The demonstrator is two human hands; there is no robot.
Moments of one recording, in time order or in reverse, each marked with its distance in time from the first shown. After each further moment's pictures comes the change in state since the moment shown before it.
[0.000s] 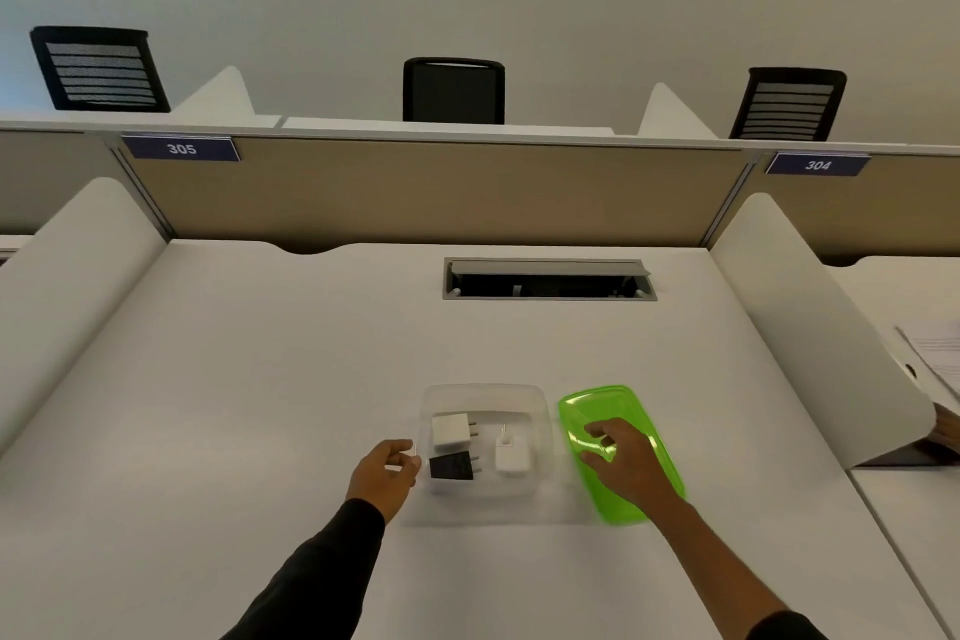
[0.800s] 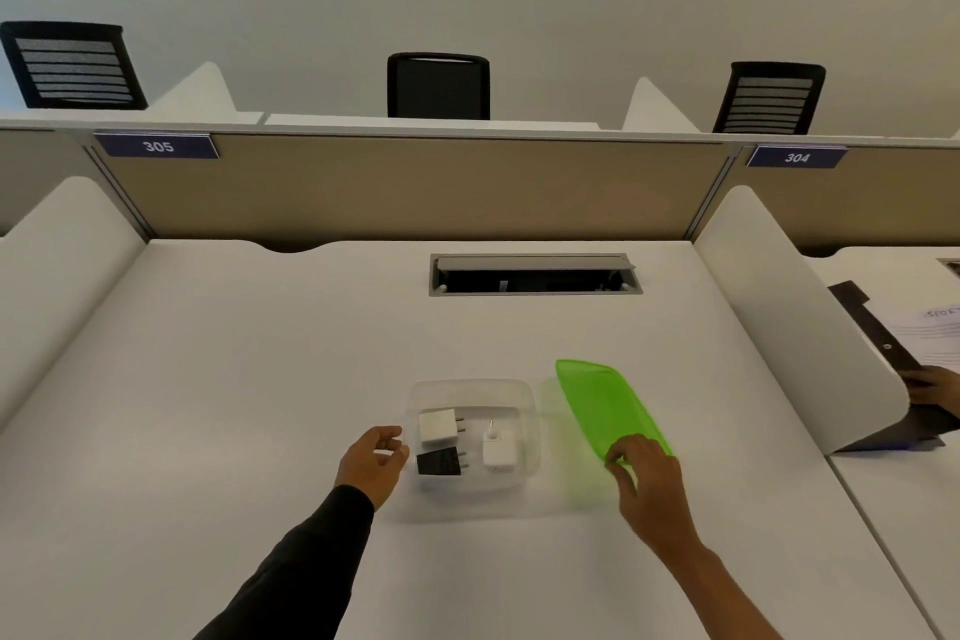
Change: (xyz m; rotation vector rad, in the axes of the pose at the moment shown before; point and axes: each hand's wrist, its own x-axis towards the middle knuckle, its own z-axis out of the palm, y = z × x) left_hand 0.008 0.010 0.000 0.067 0.013 0.040; right_hand -0.044 0.053 -0.002 -0.254 0.334 -0.295
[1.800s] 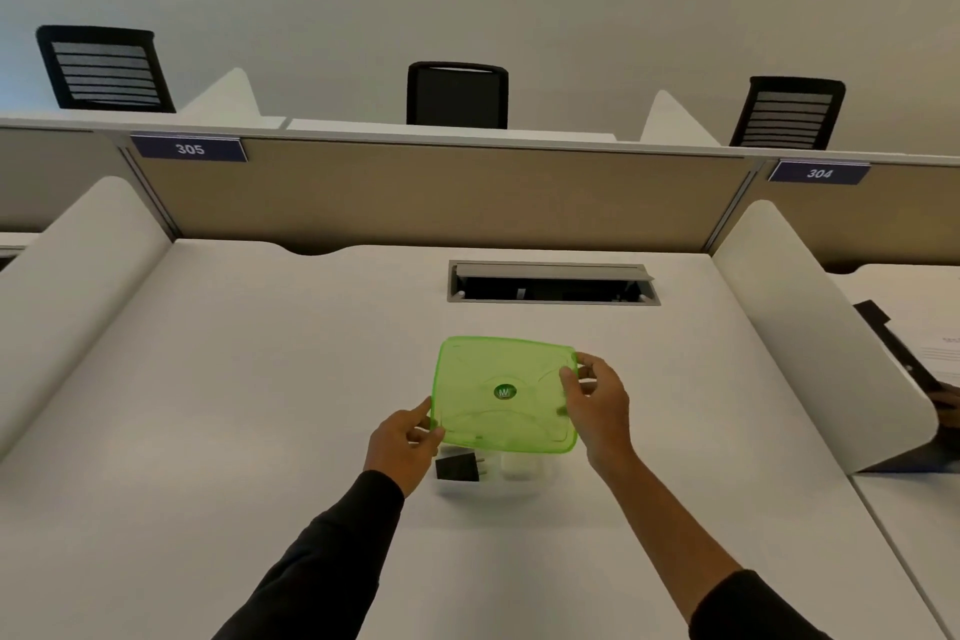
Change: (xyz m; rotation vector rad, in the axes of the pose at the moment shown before) left_hand -0.007 0.037 -0.009 -0.040 0.015 0.241; right_hand 0.113 -0.117 0.018 0.752 0.086 0.509
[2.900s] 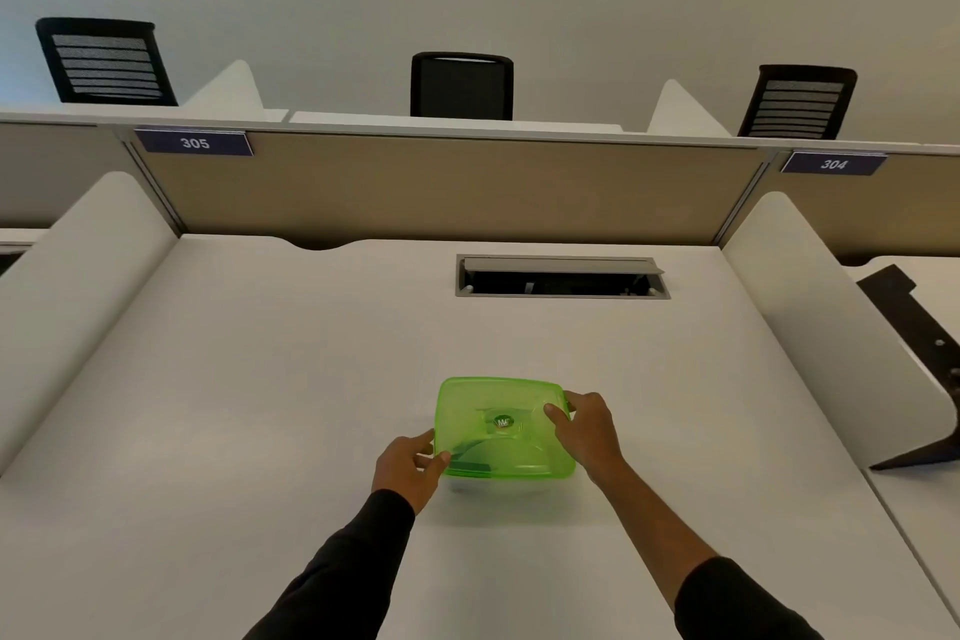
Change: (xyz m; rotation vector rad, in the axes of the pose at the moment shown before) left_hand -0.004 -0.044 0.011 0.125 -0.005 -0.143; right_hand -0.011 0.029 0.018 -0.572 -0.250 0.057
